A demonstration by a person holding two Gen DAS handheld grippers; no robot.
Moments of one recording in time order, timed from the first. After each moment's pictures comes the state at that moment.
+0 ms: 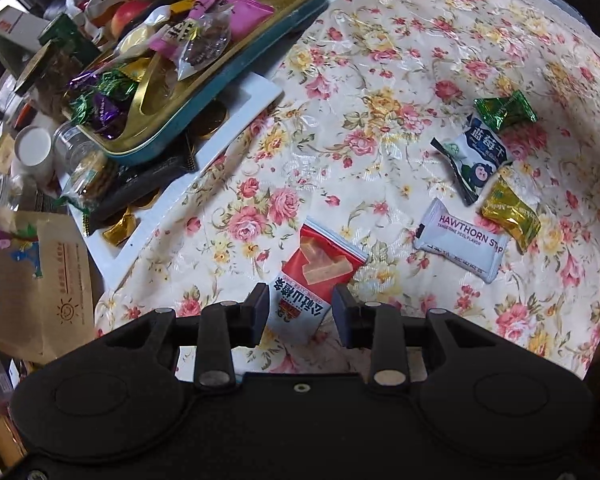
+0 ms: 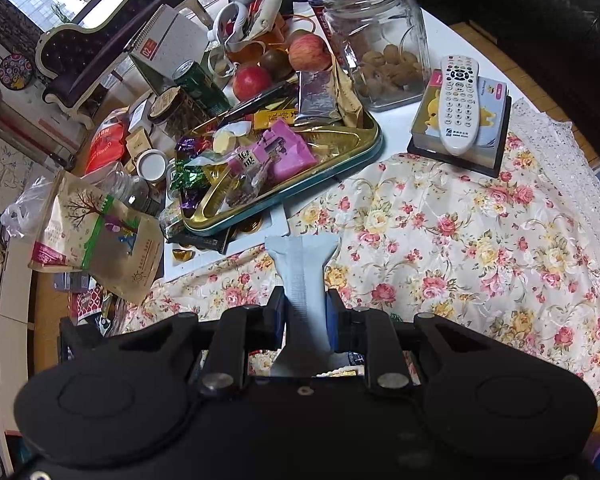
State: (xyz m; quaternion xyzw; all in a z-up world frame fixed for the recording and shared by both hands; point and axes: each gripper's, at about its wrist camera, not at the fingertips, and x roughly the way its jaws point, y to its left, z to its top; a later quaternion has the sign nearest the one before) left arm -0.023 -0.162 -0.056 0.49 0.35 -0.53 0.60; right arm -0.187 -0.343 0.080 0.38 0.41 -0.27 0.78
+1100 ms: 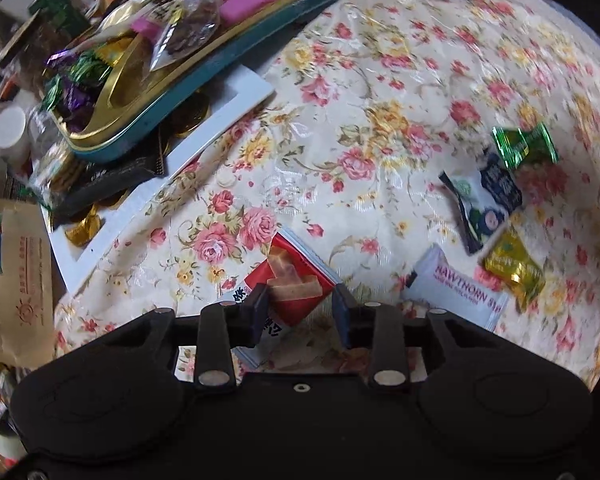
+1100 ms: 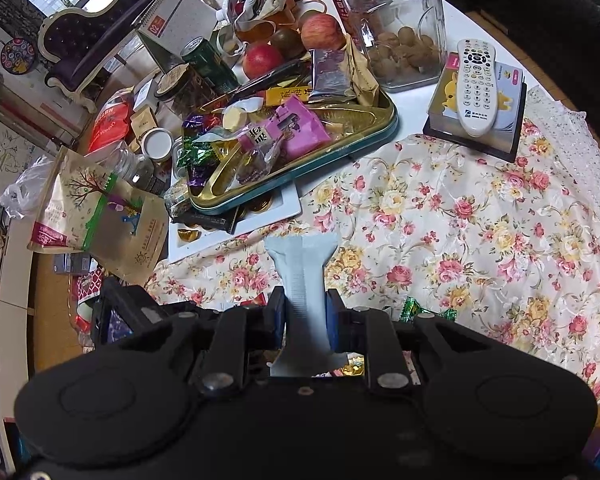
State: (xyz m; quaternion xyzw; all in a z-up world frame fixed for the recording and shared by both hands) left arm -0.021 -0.195 -0.077 0.44 0.42 -0.50 0.62; right arm -0.176 -0.334 0.072 0.38 0.43 -0.25 0.78
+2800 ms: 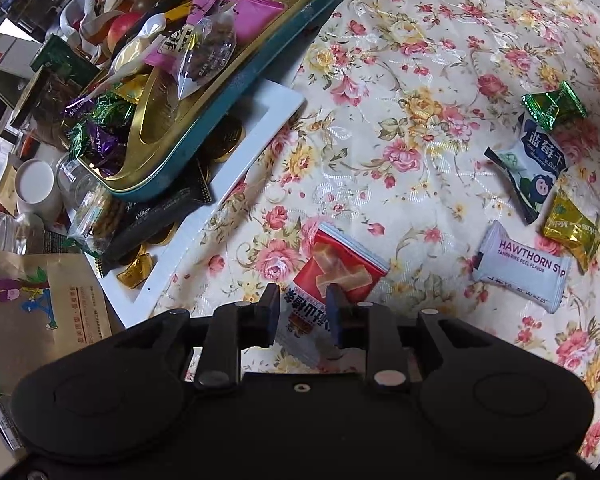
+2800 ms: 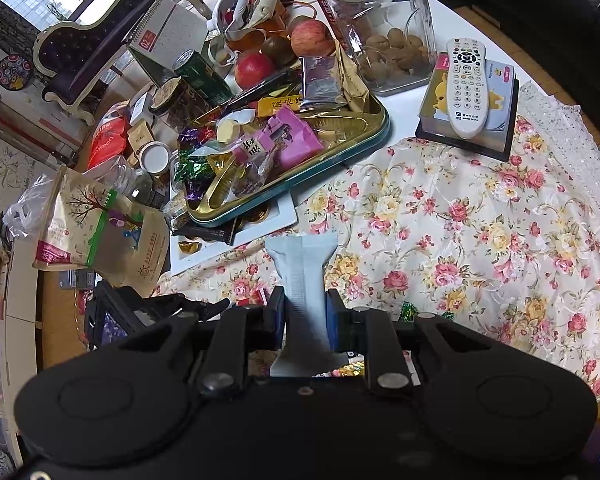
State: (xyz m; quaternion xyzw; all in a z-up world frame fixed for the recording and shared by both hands) left arm -0.013 -0.192 -0.078 0.51 0.33 -0.50 0.61; right arm -0.180 -0.339 0.075 0.40 0.41 -0.26 0.78
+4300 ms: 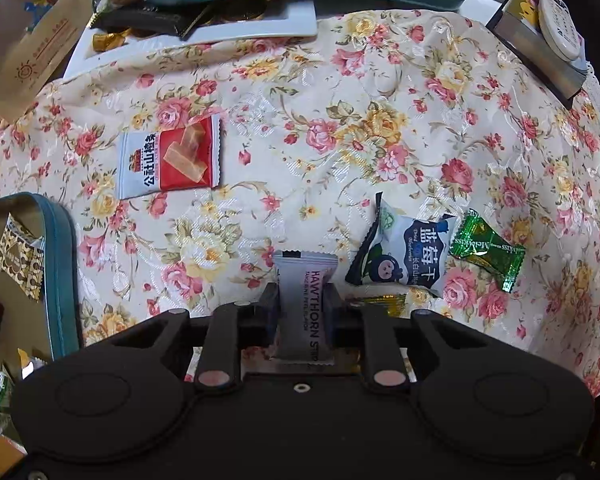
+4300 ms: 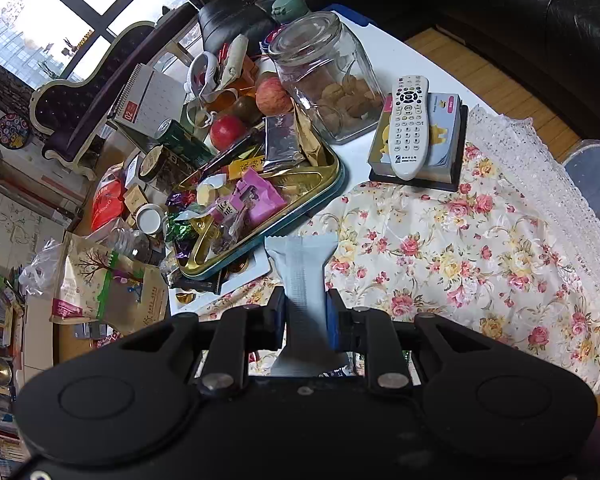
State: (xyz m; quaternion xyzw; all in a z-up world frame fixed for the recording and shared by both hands) left arm -0.071 -0.215 -0.074 0.23 0.60 -0.30 0.70; right arm -0.242 -0.375 0.099 0.43 0.35 -0.30 0.78
